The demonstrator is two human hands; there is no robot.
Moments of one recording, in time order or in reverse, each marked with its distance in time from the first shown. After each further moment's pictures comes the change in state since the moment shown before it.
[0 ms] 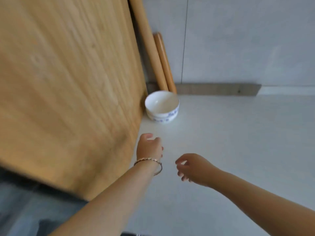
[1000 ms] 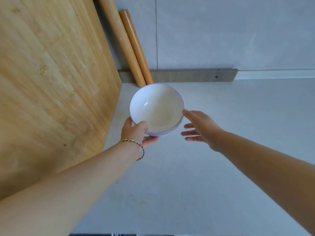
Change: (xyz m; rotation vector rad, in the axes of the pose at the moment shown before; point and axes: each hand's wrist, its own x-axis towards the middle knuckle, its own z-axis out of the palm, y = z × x) left_hand 0.005 0.000 0.042 -0.281 -0.213 -0.114; right_hand 0.013 0.034 -0.086 0.629 0.284 0.074
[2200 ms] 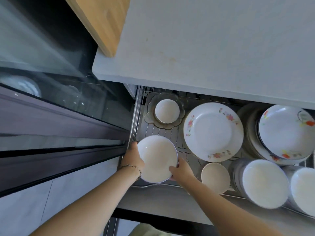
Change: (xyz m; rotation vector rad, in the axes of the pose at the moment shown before) left_hand -0.179 -0.298 -0.232 1.339 0.027 -0.421; right_hand -0.218 0.364 0.150 -0.330 -0.272 0.587
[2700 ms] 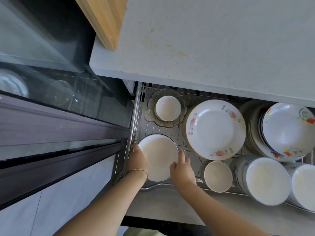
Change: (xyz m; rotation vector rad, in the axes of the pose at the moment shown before) left_hand 0.017 -0.005 0.020 -0.016 0.025 -0.048; right_hand 0.016 0.007 0.026 -0.356 0.281 -0.088
